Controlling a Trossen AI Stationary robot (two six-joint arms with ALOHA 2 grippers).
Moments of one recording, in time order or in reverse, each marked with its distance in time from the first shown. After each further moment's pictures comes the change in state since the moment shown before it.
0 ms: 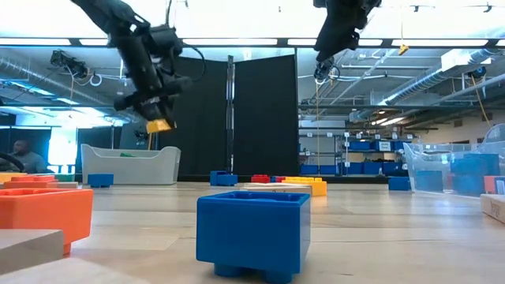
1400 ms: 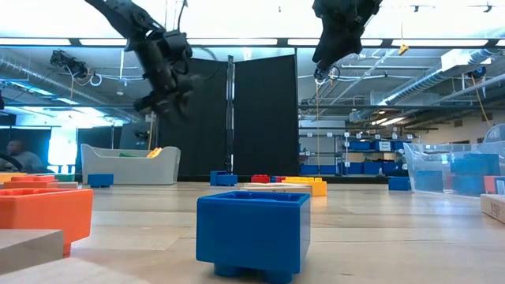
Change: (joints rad) left arm 0.068 0.145 0.178 -0.016 0.111 0.150; right arm -0.086 0.001 0.000 0.010 0.100 0.021
